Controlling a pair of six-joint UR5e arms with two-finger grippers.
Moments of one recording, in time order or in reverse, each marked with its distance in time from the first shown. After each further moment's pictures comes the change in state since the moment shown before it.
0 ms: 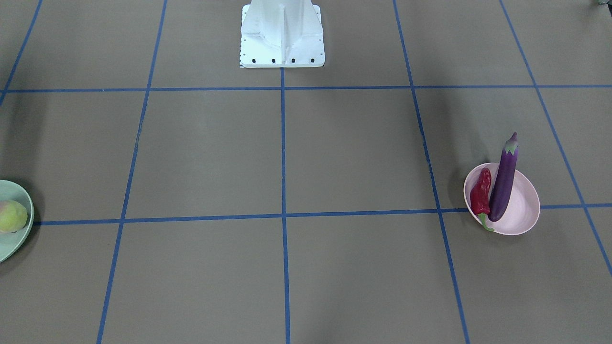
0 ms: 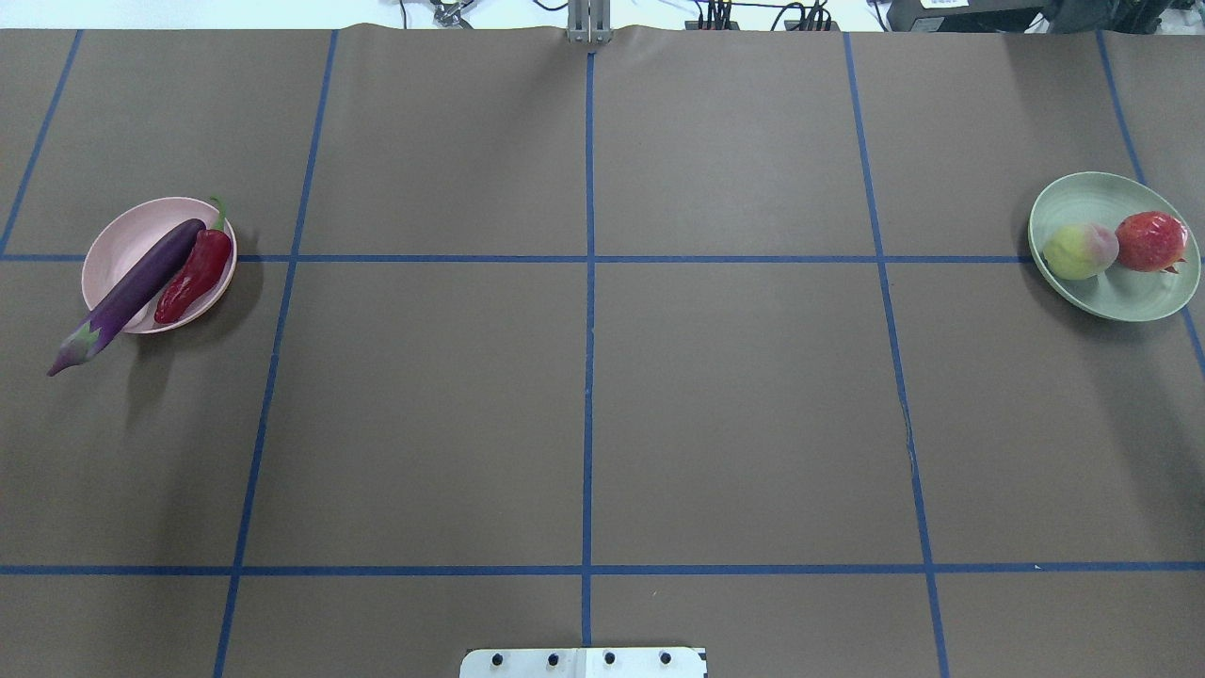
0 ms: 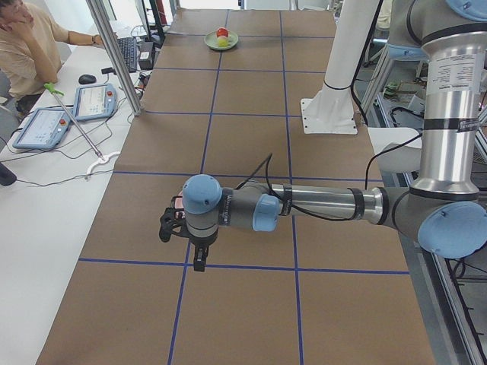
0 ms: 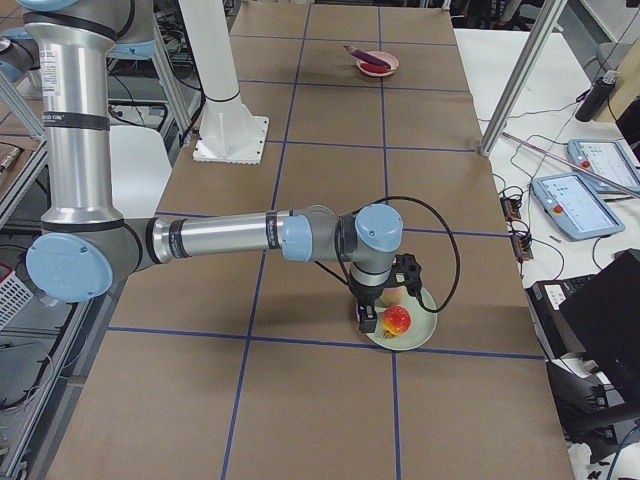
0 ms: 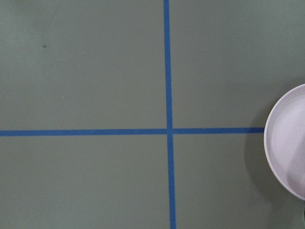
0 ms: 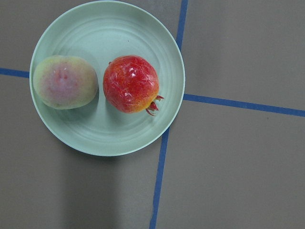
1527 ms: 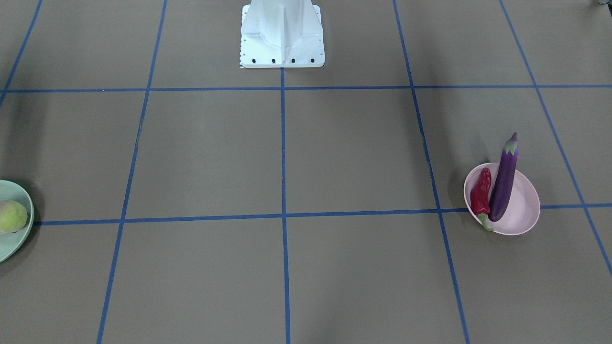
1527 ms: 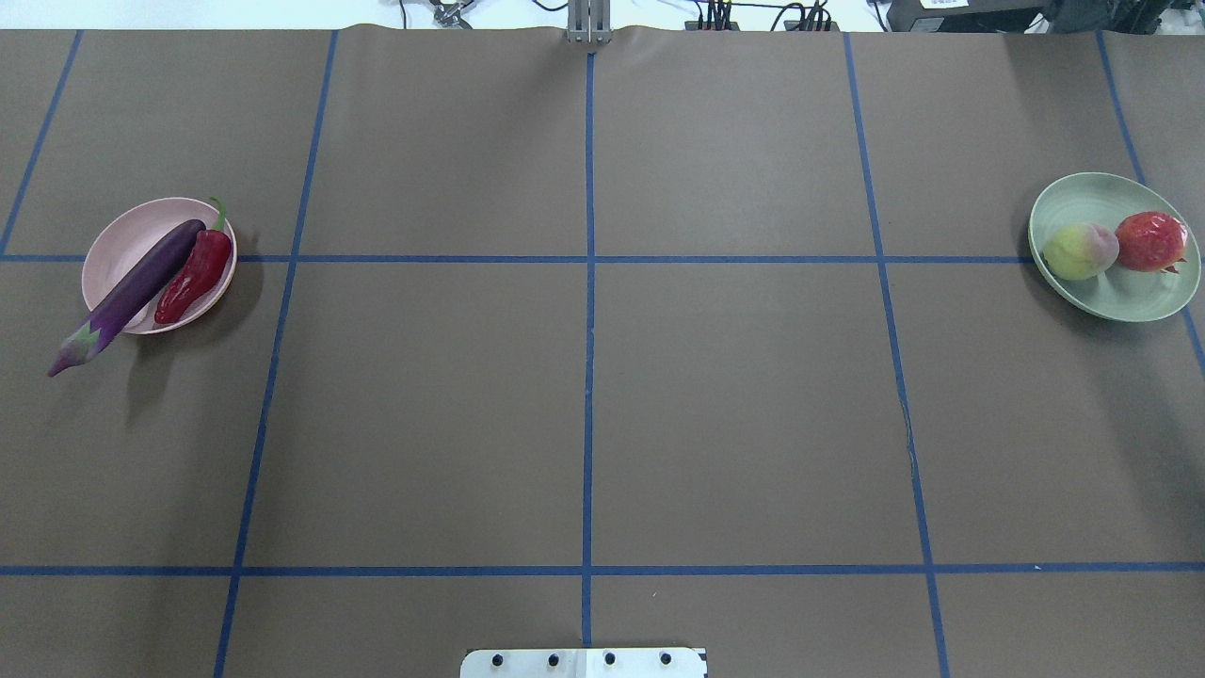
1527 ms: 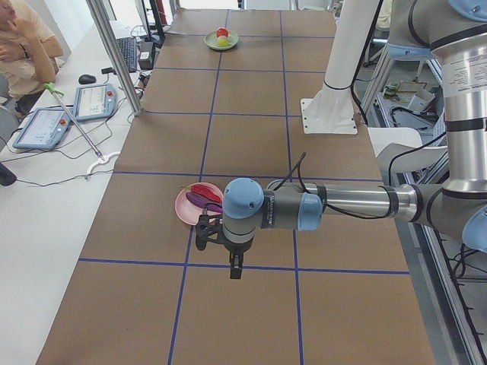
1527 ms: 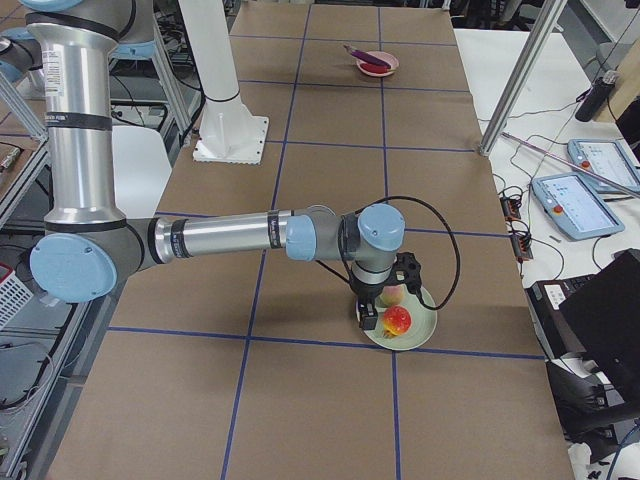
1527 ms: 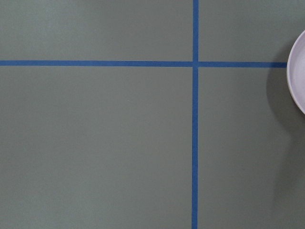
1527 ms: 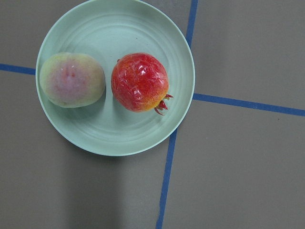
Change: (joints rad) left arm -0.014 0.108 -0.121 0.063 0.025 0.013; right arm -0.030 0.004 -0.006 -0.001 0.007 0.001
